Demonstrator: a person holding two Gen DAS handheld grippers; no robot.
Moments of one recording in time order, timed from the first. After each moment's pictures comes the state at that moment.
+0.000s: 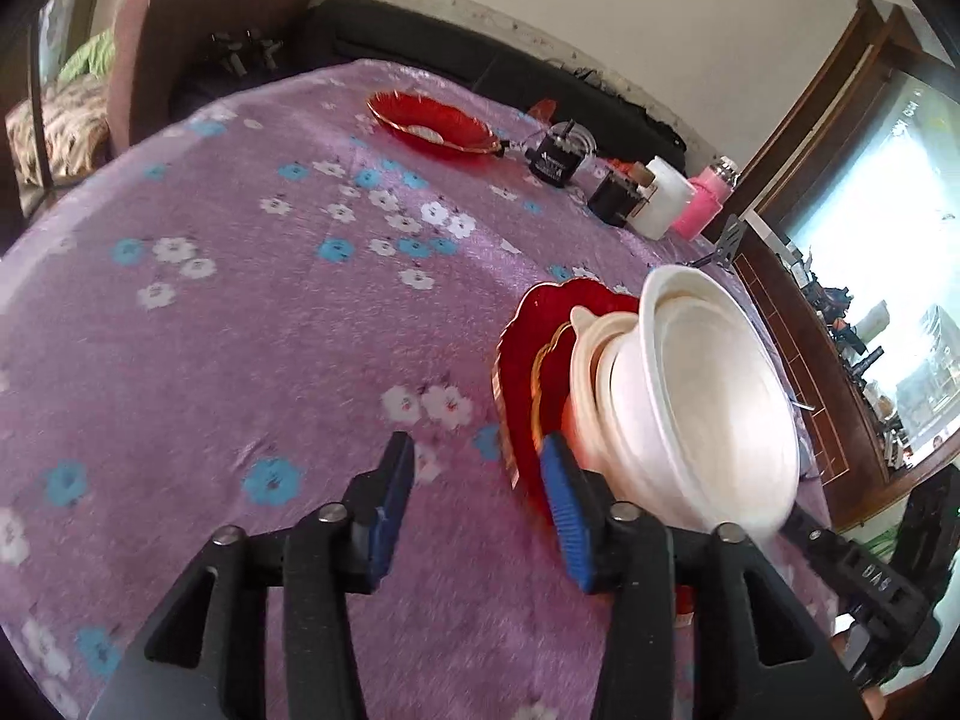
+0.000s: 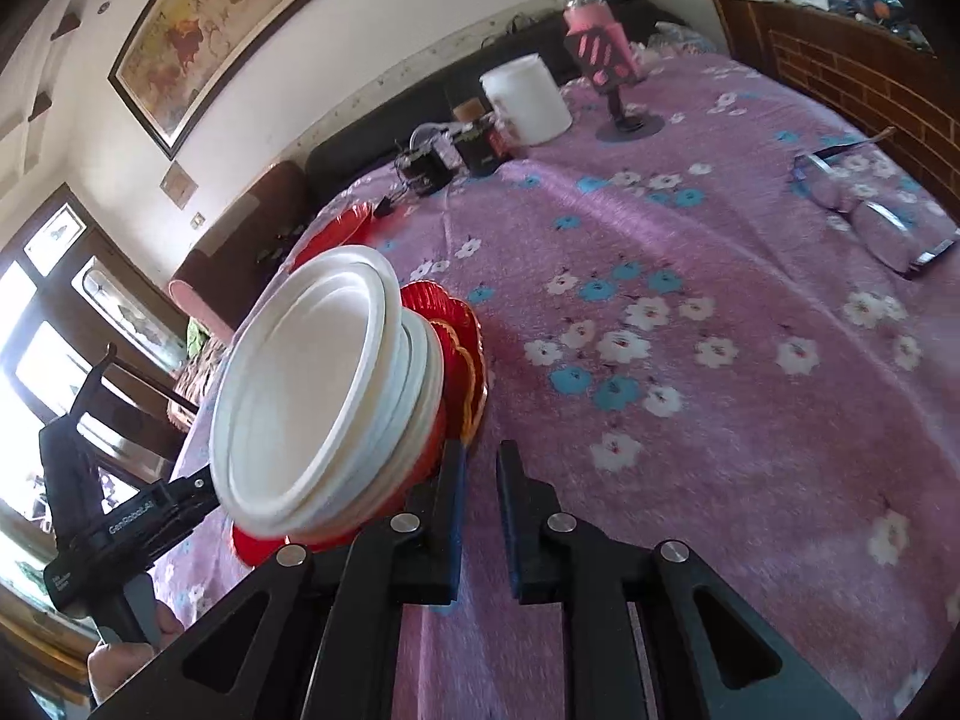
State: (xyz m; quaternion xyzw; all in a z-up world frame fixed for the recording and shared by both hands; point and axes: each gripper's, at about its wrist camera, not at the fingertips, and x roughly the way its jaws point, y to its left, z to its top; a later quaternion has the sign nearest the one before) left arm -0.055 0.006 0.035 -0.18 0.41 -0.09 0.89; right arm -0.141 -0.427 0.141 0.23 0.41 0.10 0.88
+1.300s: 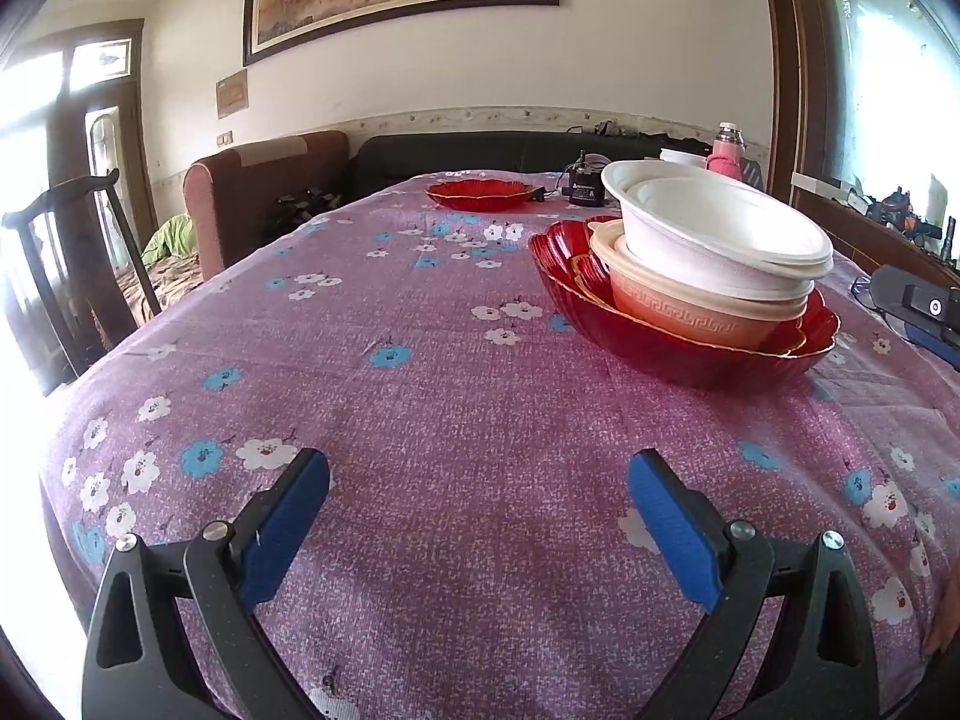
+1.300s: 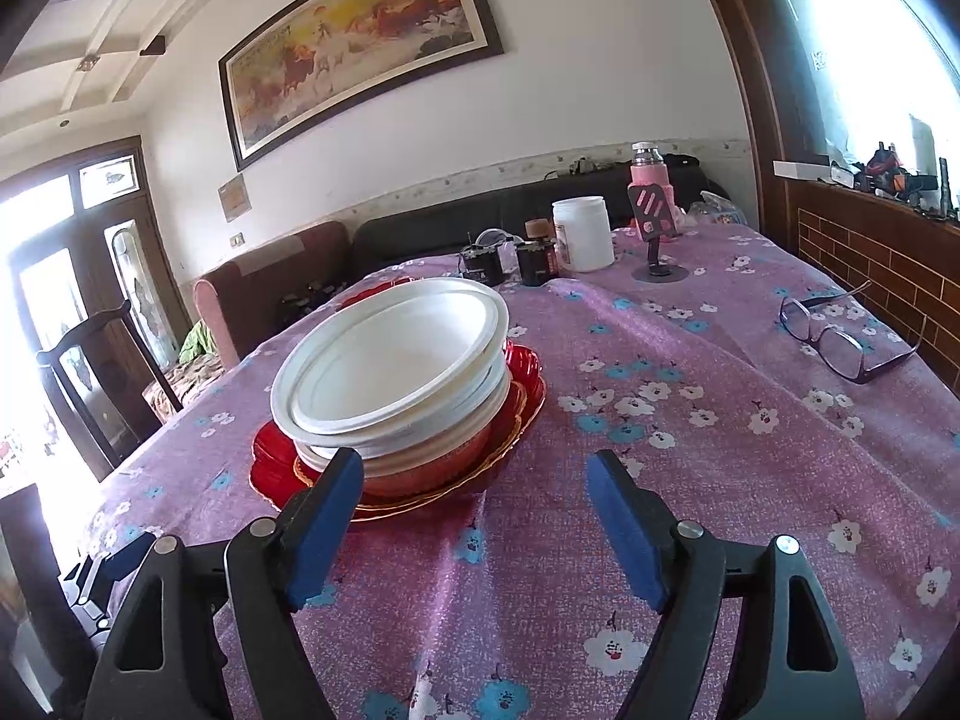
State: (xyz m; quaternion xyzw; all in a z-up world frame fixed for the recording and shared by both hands) left arm -0.166 -0.036 -0.003 0.01 0.29 0.03 0.96; right arm -0.209 -0.384 0.145 0.10 0.26 0.10 0.96
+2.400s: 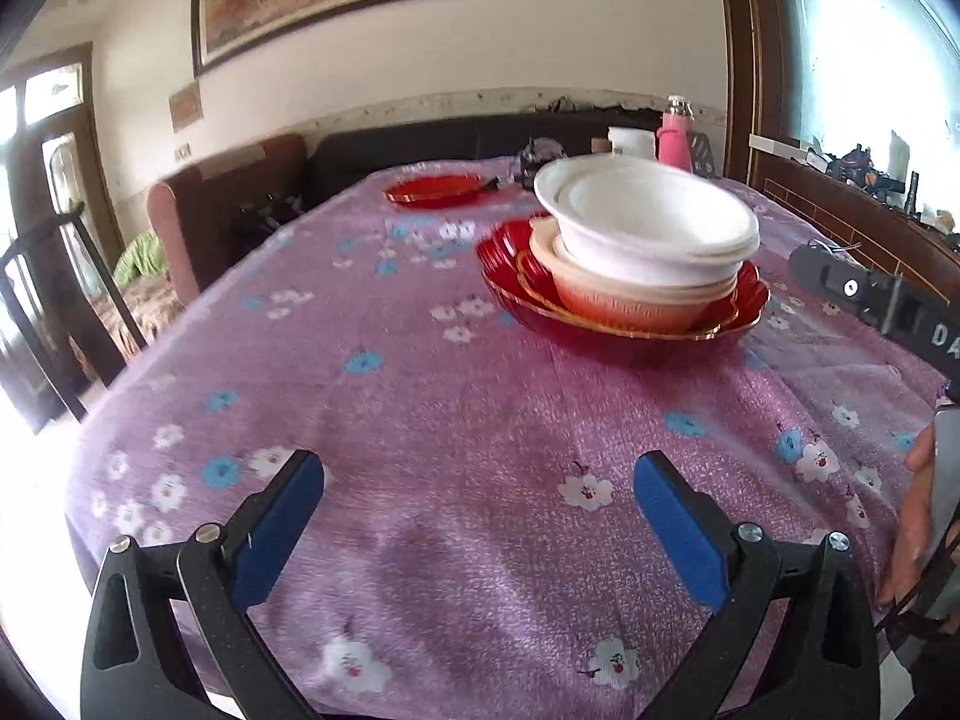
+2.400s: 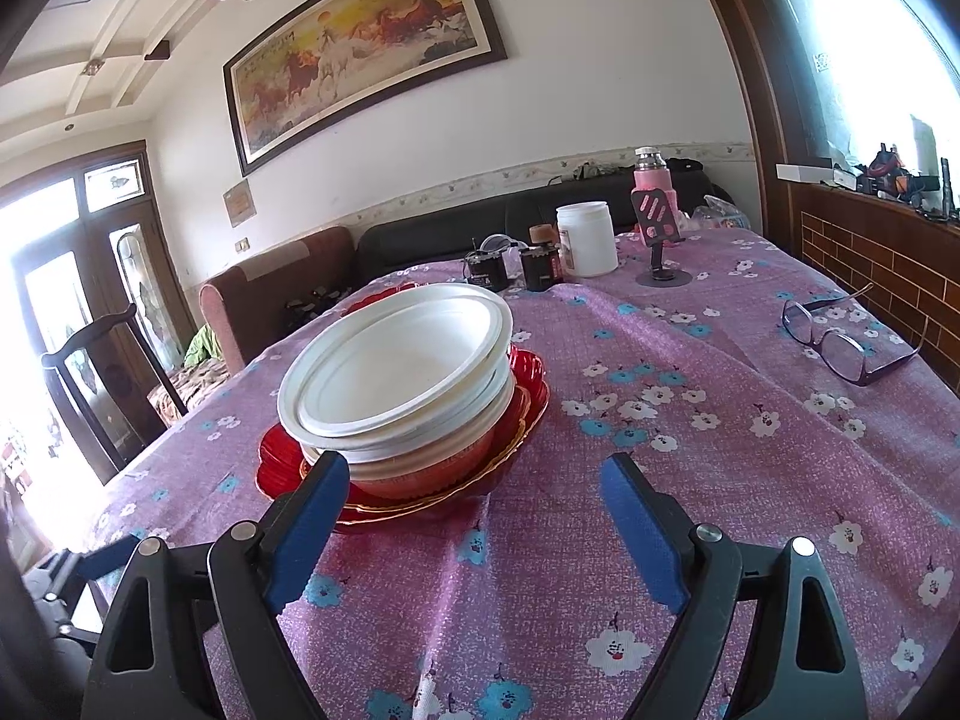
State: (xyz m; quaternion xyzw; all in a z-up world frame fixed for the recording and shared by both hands) left arm -0.192 -0.050 0.026 0.05 0.31 -0.01 0.95; right arm -0.211 -0.385 0.145 0.10 0.25 0.11 0.96
